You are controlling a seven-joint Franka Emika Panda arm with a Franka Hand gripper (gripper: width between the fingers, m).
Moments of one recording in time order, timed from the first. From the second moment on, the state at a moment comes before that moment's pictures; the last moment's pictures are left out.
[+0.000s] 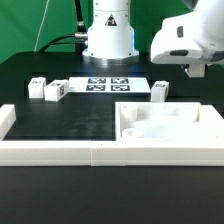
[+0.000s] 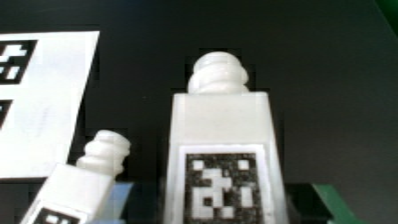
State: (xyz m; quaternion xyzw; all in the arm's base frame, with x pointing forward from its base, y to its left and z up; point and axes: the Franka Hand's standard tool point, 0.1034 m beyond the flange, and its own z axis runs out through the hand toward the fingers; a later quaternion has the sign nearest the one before) arm 0.401 0.169 0.062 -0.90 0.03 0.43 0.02
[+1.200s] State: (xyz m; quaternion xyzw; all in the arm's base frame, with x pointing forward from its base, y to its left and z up) arm 0.481 0.153 0.095 -1.00 0.02 0.00 0.06
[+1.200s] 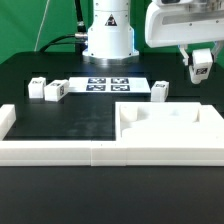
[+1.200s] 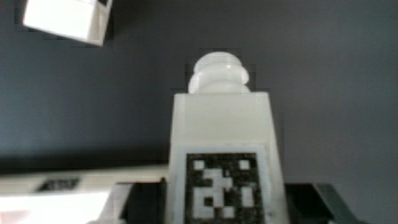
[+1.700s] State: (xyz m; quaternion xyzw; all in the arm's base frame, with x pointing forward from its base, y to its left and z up) arm 0.476 0.150 0.096 -0.99 -0.02 -0.14 0.06
